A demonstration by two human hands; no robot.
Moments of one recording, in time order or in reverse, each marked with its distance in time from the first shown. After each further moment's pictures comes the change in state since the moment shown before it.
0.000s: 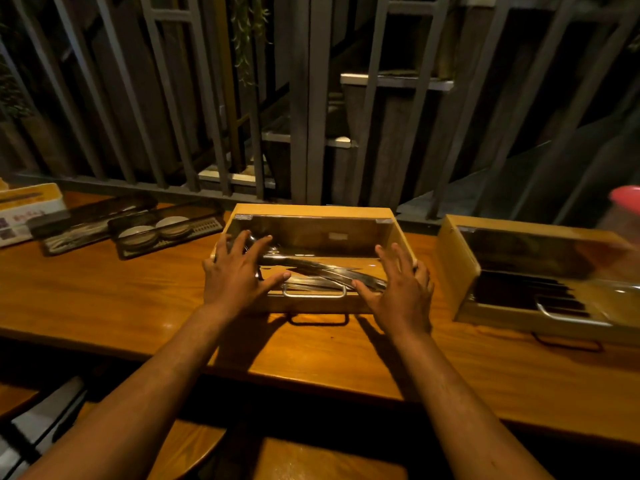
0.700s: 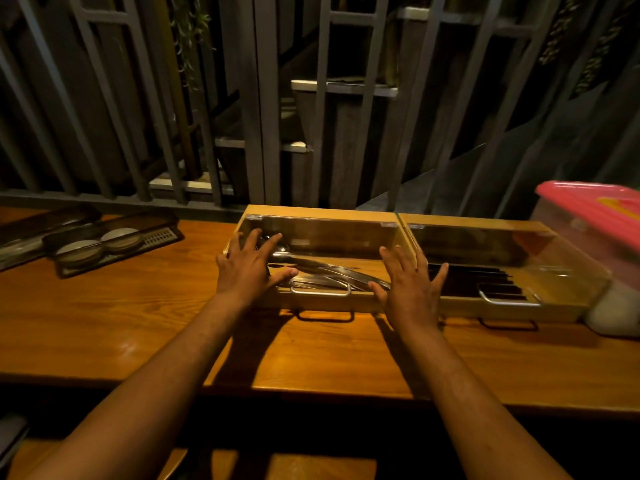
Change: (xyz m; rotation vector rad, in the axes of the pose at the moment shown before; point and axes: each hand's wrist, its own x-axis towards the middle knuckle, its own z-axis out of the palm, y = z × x) left_hand 0.030 0.080 0.019 -0.020 -0.078 0.124; right_hand 0.007 0.064 -0.051 -0.332 -0.034 0.016
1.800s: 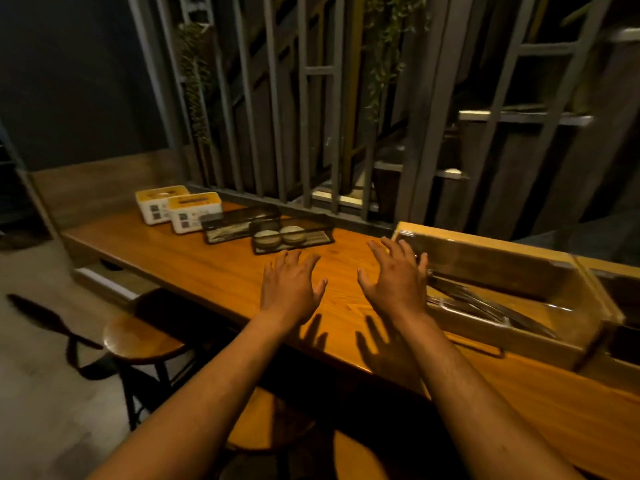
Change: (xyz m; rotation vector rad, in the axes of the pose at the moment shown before) left_hand -0.133 -0.130 -0.092 0.091 0.177 -0.259; right_hand -0.034 -0.247 -0.044 0.496 -0.061 -0.437
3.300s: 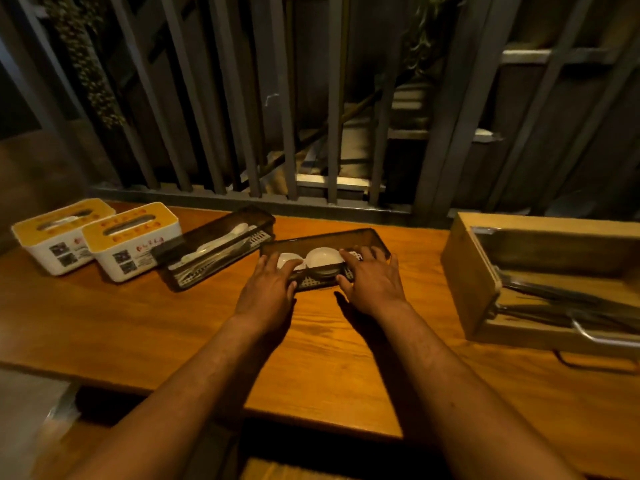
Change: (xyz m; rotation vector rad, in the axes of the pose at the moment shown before) left_hand 0.183 -0.212 0.127 -0.194 -0.292 0.207; right_hand 0.166 -0.082 0.211 -0.298 -0.250 0.178
